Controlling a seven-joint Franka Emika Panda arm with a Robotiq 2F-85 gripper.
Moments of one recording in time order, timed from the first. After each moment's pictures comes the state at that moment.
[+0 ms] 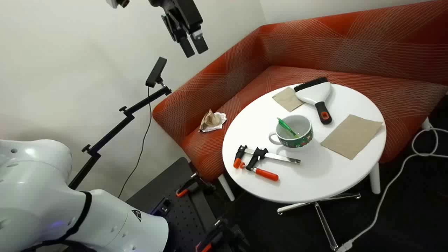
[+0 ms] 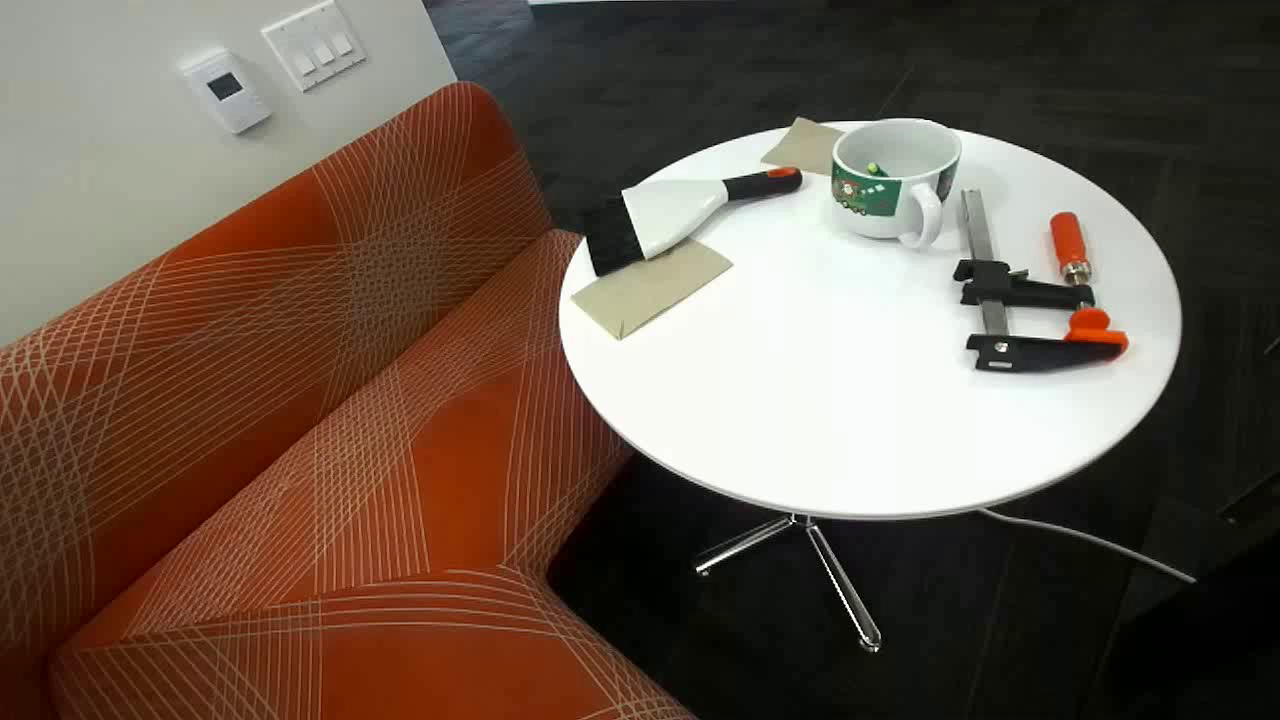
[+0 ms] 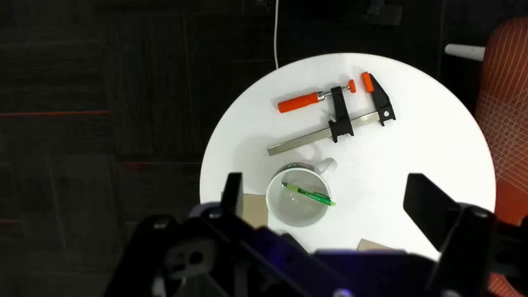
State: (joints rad) arm 0.01 -0.34 0.07 -2.21 -0.11 1.76 0.03
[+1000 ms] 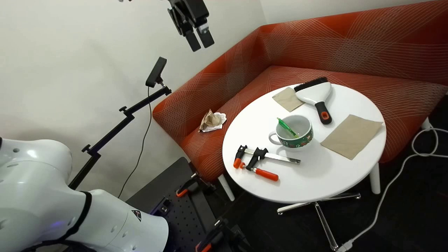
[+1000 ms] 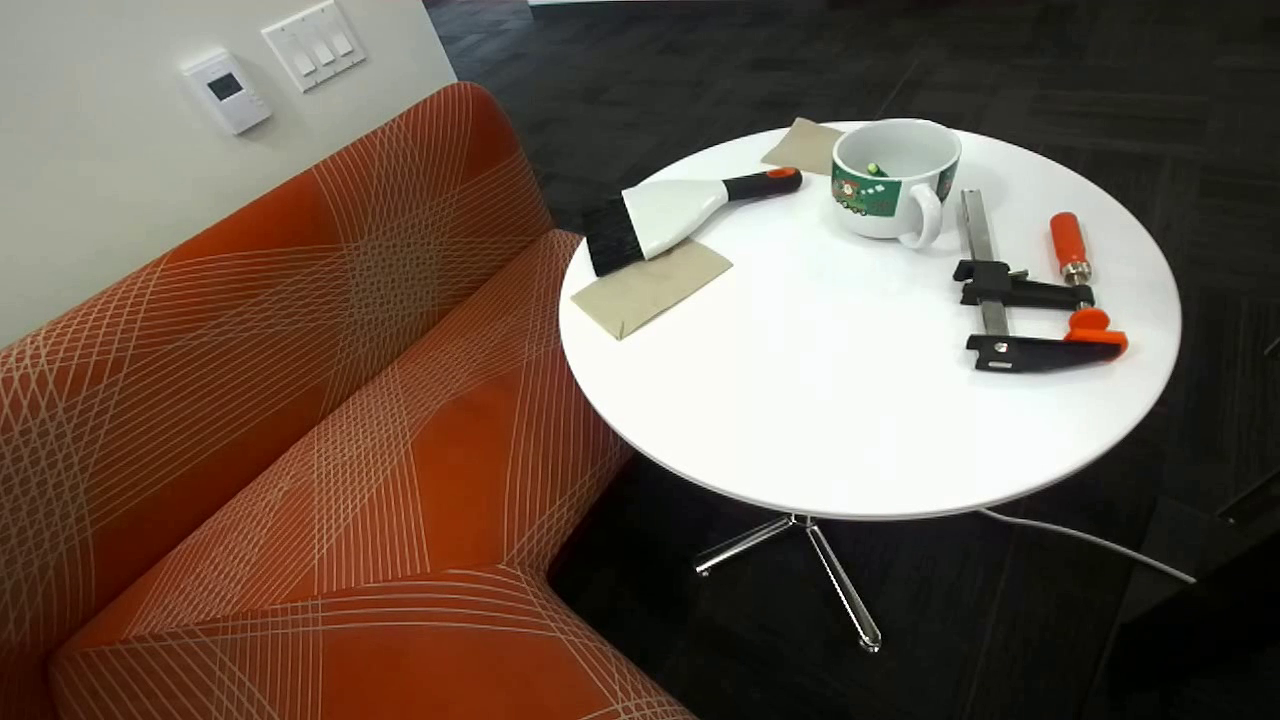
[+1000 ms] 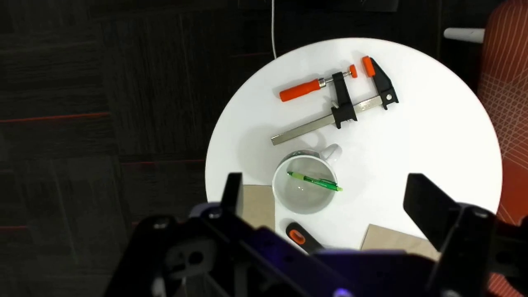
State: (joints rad) arm 0.01 -0.29 0.05 -2.16 -0.11 1.77 0.06
